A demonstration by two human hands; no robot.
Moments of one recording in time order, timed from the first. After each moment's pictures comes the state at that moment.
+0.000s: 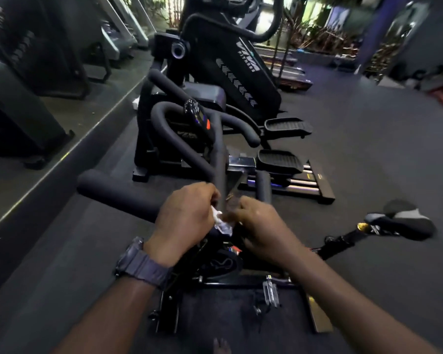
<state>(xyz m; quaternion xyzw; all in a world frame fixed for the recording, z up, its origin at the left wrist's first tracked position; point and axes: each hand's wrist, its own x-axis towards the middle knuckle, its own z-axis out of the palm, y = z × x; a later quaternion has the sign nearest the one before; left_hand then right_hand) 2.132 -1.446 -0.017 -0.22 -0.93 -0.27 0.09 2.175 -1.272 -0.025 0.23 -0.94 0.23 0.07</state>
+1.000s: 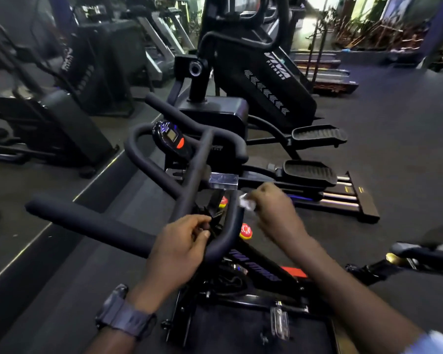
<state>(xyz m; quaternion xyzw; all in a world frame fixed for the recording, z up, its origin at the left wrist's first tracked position) 2.165 -1.360 -0.027 -0.11 -0.92 -0.36 0.10 2.103 -1.147 -0.039 0.13 -0.96 0.21 0.15</state>
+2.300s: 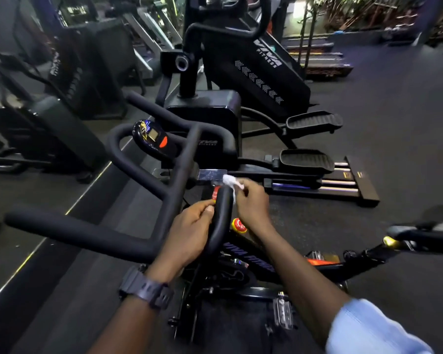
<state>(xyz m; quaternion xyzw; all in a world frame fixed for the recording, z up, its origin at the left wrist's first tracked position) 2.133 -1.319 -0.029 -0.02 -0.88 -0.47 -0.02 2.067 -1.171 -0.078 -0.07 -0.82 0.54 0.17</state>
